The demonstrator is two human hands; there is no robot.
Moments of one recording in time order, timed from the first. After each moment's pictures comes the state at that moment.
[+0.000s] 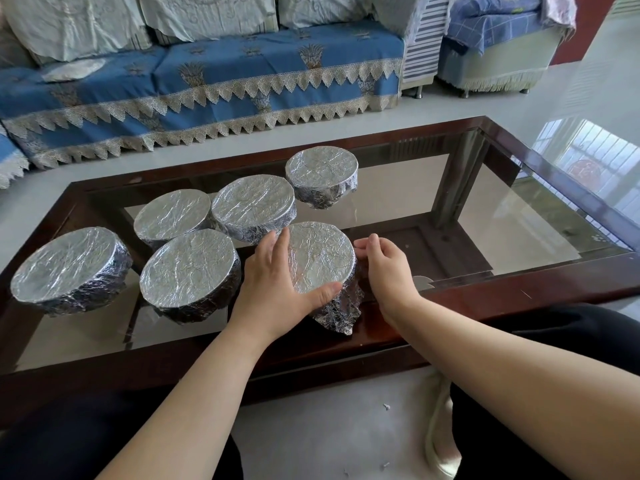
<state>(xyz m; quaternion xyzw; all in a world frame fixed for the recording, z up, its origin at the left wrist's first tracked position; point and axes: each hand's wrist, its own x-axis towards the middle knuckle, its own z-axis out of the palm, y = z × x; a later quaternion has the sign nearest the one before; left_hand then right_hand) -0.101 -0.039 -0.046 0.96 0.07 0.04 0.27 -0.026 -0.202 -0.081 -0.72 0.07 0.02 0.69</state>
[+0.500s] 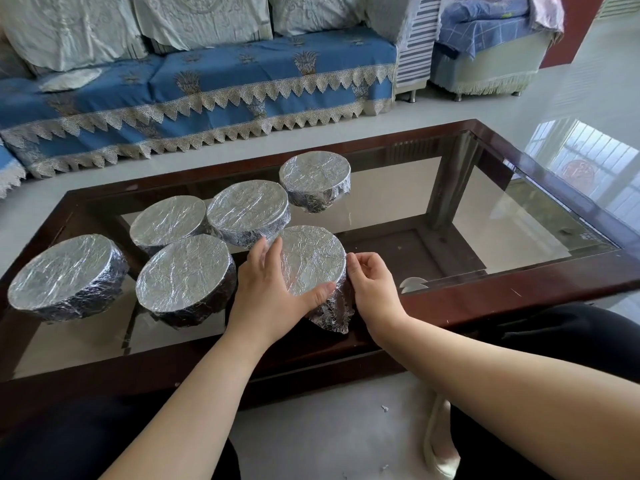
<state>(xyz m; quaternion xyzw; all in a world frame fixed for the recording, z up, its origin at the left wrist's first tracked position) -0.107 -0.047 -0.042 0.96 0.10 0.05 0.26 -0.052 -0.195 -0.089 -0.67 0.05 0.05 0.74</state>
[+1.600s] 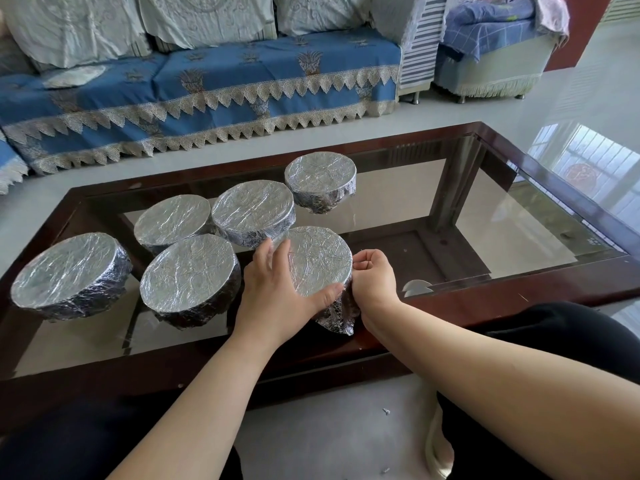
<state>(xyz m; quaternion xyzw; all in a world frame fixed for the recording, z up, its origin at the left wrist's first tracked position) -0.103 -0.048 -0.044 0.96 0.11 0.05 0.26 -0.031 -0.180 -0.092 -0.71 0.14 0.05 0.69</state>
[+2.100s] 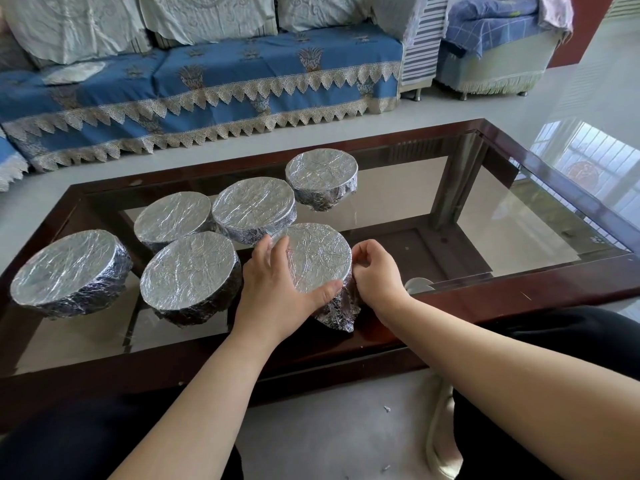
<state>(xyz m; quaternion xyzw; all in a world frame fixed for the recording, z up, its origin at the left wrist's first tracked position) -0.102 -0.045 -0.046 0.96 0.11 0.06 0.25 -0.024 -0.194 -0.086 -0.81 0.00 0.03 0.58</state>
